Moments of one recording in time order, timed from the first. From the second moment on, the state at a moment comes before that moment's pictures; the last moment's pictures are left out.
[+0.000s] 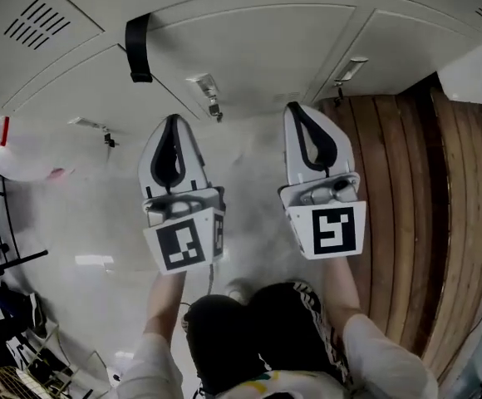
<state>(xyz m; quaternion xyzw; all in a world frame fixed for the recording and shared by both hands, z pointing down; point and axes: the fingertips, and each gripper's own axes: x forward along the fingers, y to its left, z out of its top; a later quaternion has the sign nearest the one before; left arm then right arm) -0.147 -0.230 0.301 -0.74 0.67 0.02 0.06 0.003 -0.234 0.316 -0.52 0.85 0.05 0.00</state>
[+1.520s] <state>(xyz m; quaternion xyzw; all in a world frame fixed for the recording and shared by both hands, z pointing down) -0.174 -0.191 0.402 -0.70 0.71 0.04 -0.02 -0.111 -0.250 0.403 -0.41 0.91 0.07 -0.02</state>
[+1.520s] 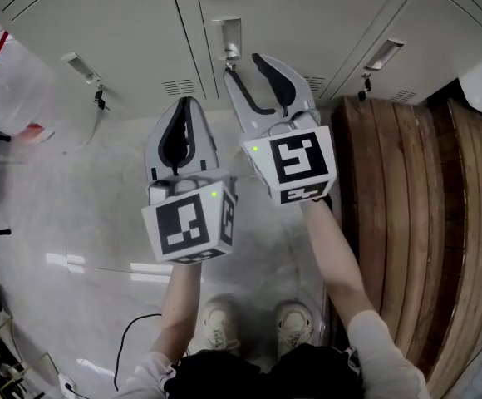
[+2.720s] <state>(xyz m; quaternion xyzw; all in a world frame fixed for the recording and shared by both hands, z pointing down) -0.208 -0.181 0.401 -0.69 0.72 0.06 -0.03 -0.165 -0.309 0.430 -0.40 0.91 0.02 -0.07</state>
